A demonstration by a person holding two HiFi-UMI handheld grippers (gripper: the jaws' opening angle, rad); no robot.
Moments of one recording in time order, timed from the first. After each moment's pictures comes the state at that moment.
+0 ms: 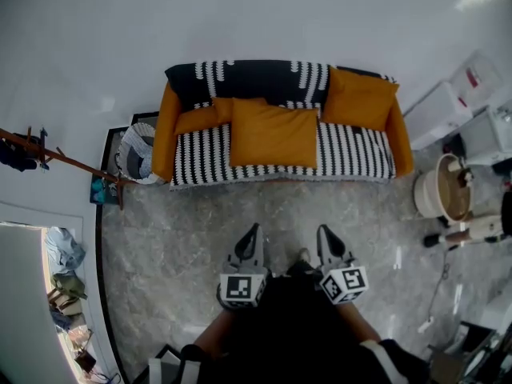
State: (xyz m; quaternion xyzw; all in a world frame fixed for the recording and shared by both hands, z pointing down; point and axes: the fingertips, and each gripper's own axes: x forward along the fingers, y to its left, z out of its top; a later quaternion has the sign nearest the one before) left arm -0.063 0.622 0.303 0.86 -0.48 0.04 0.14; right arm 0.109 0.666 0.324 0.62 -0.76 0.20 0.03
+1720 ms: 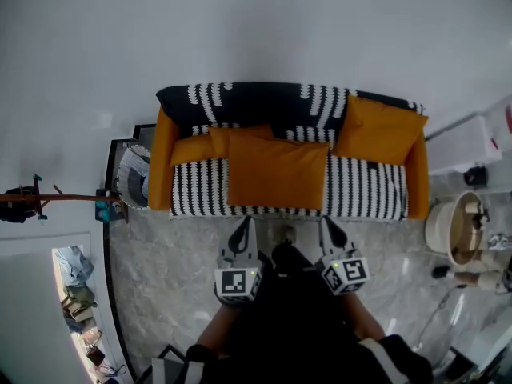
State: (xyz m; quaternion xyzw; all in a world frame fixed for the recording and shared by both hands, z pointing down) left arm 0.014 0.338 0.315 0.82 -0.54 0.07 0.15; right arm 0.209 0.369 0.354 0.58 -0.78 0.23 0.05
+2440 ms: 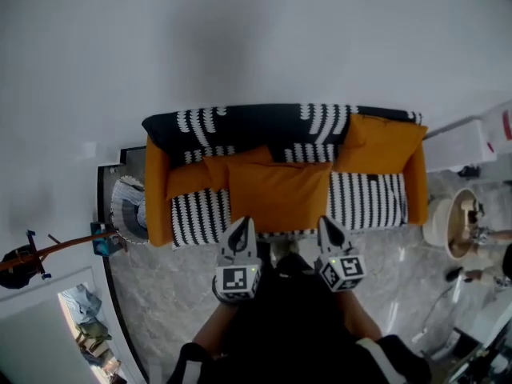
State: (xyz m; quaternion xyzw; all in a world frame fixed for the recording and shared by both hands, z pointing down) left arm -0.025 0.189 0.355 0.85 -0.49 0.12 0.18; right arm 0.174 0.242 0.382 0.63 -0.72 0.26 0.08
